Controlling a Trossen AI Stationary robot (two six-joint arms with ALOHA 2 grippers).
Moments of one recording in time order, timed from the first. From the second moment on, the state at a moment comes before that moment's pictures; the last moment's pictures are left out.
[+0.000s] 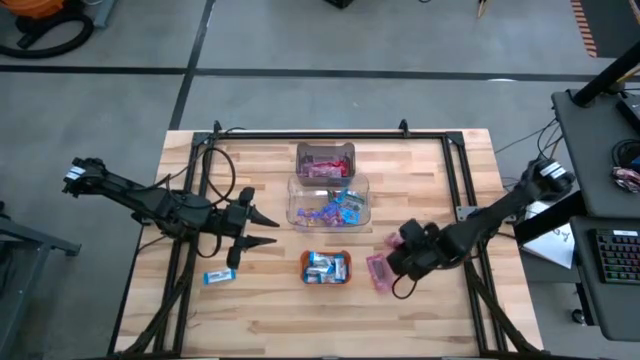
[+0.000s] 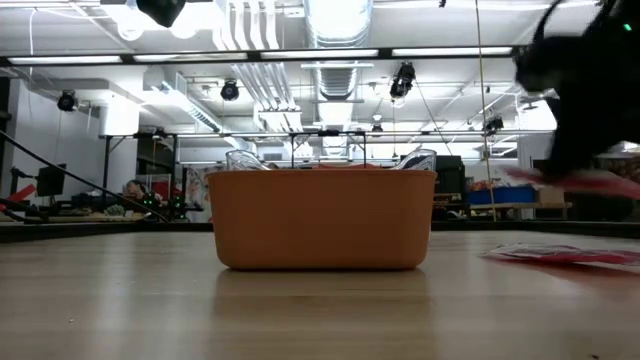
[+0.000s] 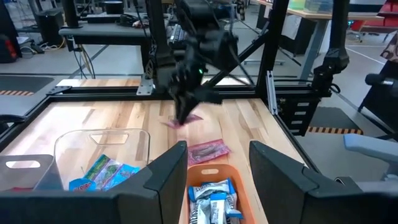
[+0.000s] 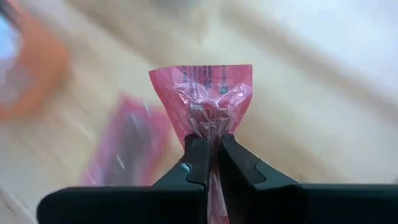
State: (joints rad) left arm -0.35 0.86 0.70 -0.04 -0.23 -0.11; right arm 0.53 1.36 0.74 -0.72 0.38 1.44
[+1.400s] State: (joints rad) left arm -0.35 0.93 0.71 0.00 -0.23 -0.16; right arm -0.36 1.59 0.75 0.62 0.36 -0.10
